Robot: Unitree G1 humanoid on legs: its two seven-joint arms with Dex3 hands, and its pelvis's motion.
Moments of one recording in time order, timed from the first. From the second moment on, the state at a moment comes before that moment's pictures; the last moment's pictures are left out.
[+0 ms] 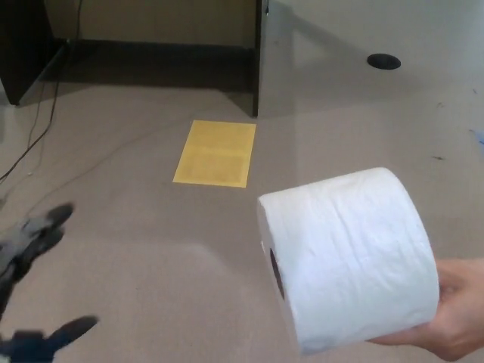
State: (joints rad) left_arm 0.02 0.52 0.13 0.01 -0.05 -0.44 -0.22; right_arm -0.31 -0.48 0.35 1.22 -0.44 -0.37 -0.20
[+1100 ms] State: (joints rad) left_arm -0.40 0.35 -0.26 -0.41 -0.02 -0.02 -0.28; right_arm -0.27 -0.48 0.33 1.23 -0.44 -0.41 -0.22
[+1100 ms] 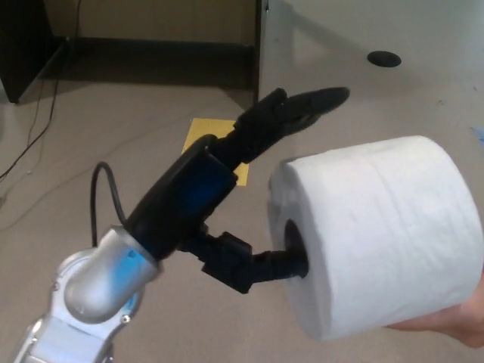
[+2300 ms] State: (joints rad) left_arm -0.50 0.16 -0.38 -0.30 0.13 0.00 -0.23; right_arm -0.26 -0.48 0.33 1.23 -0.46 -0.42 -0.24
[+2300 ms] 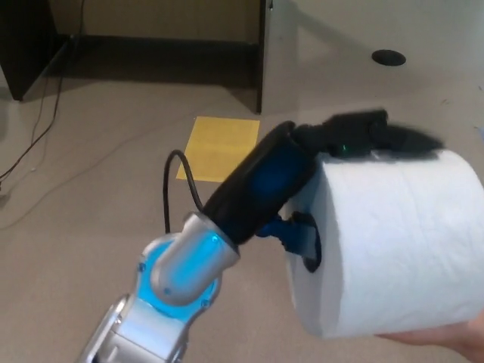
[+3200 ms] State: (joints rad) left_arm -0.47 0.25 -0.17 -0.27 0.14 -0.09 -0.22; right_arm -0.30 -0.48 0.33 1.23 -0.47 -0.42 -0.23
